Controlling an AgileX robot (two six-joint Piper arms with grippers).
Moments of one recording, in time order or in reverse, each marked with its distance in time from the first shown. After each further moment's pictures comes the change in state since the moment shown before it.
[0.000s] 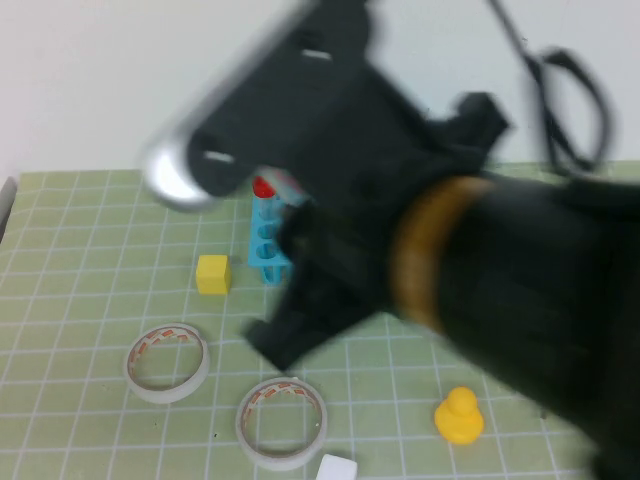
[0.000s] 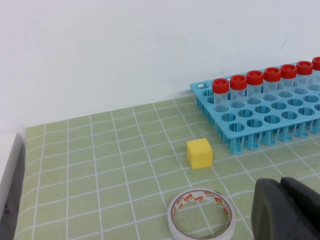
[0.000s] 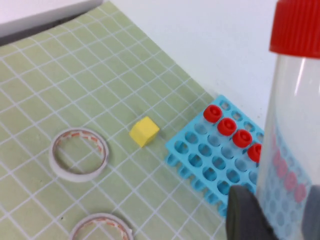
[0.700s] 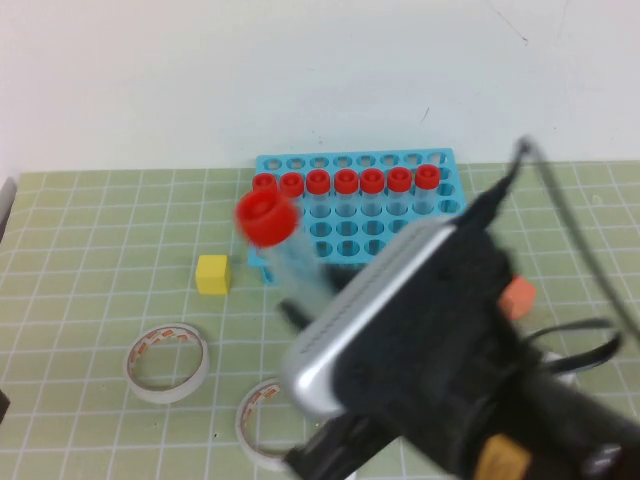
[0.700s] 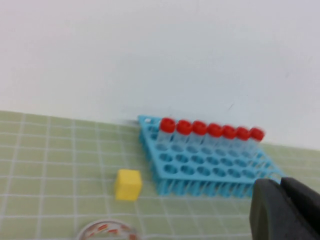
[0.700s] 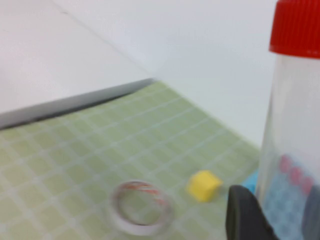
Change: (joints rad) right arm 0.000 -0.180 0.602 -0.743 -0.412 0.887; left arm 0.000 0.000 0.061 -0.386 -0.143 0.018
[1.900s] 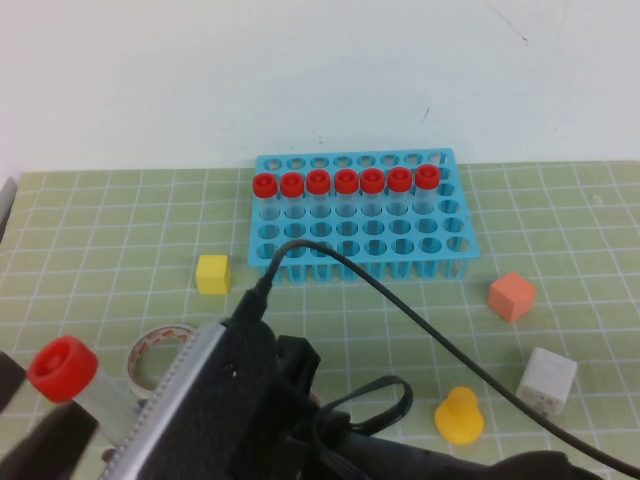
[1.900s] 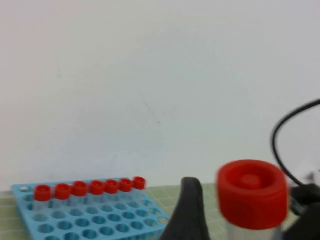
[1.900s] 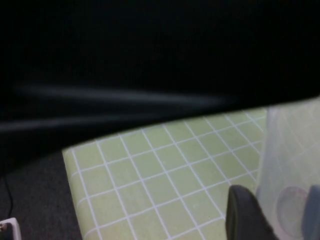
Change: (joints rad) right arm 0.000 0.209 -0.133 -0.064 -0.404 0.139; left arm 0.000 0.000 -0.012 -1.030 0.159 0.976
